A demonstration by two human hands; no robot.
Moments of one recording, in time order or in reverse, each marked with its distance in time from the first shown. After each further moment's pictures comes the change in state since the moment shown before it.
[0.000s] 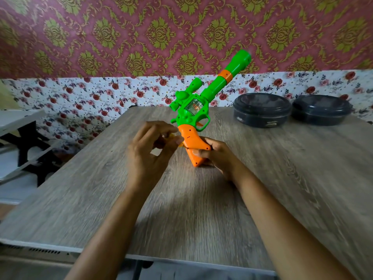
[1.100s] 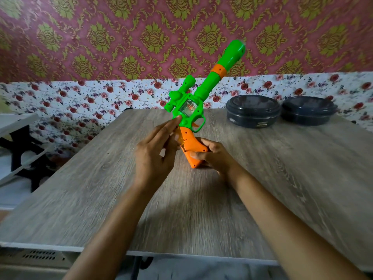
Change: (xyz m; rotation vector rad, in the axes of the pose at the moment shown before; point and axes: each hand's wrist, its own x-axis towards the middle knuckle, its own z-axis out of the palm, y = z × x) left_hand 0.001 0.006 0.010 0.104 -0.043 0.151; right_hand -0.014 -0.004 -0.004 -0.066 0.015 -0.019
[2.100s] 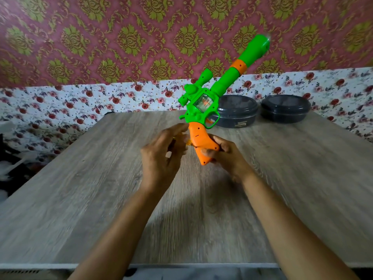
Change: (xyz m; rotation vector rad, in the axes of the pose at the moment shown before) left_hand 0.008 0.036 0.060 -0.223 0.025 -0.069; right_hand -0.022 0.013 -0.072 0.026 0.154 -0.165
